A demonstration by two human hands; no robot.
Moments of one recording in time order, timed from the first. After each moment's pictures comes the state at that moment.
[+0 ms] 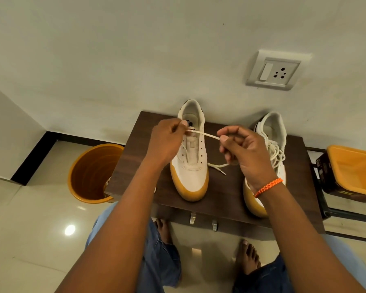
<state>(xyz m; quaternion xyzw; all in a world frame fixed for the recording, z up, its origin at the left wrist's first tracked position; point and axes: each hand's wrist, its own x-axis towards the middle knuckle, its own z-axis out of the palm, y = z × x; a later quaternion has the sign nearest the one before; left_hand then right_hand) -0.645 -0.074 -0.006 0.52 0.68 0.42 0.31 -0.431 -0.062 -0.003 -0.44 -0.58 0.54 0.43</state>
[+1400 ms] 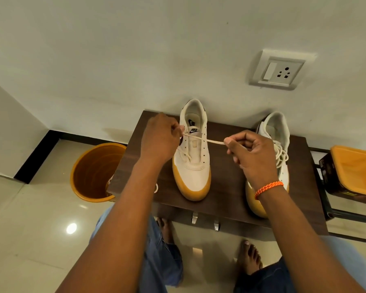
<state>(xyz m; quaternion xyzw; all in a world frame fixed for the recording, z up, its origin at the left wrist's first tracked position) -0.667 -0.061 -0.024 0.58 0.75 0.29 0.12 -0.427 -0.063 -0.013 -0.51 -0.58 0.43 0.45</state>
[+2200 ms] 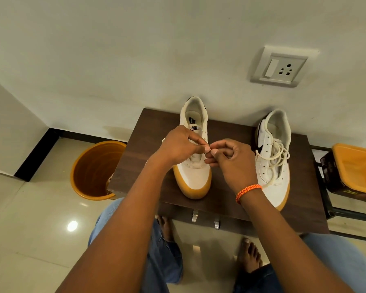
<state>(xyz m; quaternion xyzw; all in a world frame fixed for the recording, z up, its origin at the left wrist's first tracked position) -0.639 -0.067 -0.019 0.56 0.65 0.29 0.43 -0.457 -0.079 -0.034 -0.55 -0.60 0.44 0.37</state>
